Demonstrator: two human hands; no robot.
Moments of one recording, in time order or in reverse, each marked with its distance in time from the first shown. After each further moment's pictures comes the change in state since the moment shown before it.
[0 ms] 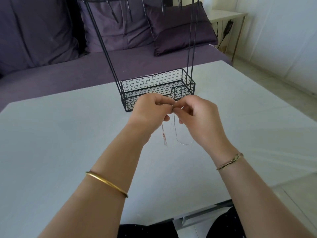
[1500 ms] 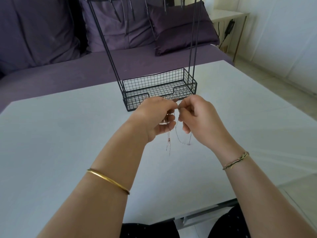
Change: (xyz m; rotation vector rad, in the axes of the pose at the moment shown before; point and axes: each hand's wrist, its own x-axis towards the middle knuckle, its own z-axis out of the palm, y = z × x) left_hand -0.004 0.009 -0.001 -0.388 -0.153 -0.291; right_hand 0.001 -0.005 -0.004 0.138 -0.157 0.093
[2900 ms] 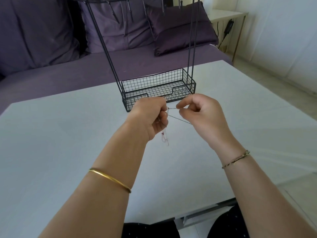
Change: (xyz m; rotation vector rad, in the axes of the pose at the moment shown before) left_hand 0.006 0.001 0.000 -0.169 0.159 -0.089; right_hand -0.001 -0.001 -0.006 0.121 0.122 0.045
